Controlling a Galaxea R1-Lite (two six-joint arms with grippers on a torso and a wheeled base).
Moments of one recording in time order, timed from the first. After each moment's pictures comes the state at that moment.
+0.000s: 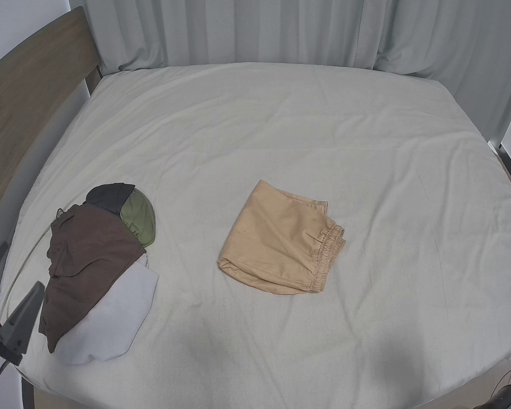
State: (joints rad) left arm -0.24 0.63 -0.14 -0.67 -0.16 0.04; right arm 0.06 0.37 -0.22 -0.41 0.46 0.00
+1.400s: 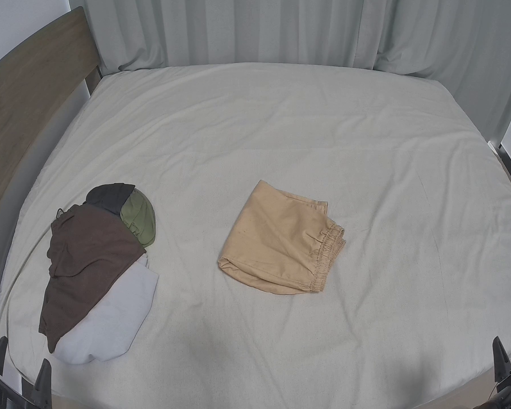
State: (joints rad) left arm 0.00 0.01 -0.02 0.00 0.00 0.01; right arm 0.01 0.01 -0.02 0.00 -0.01 0.01
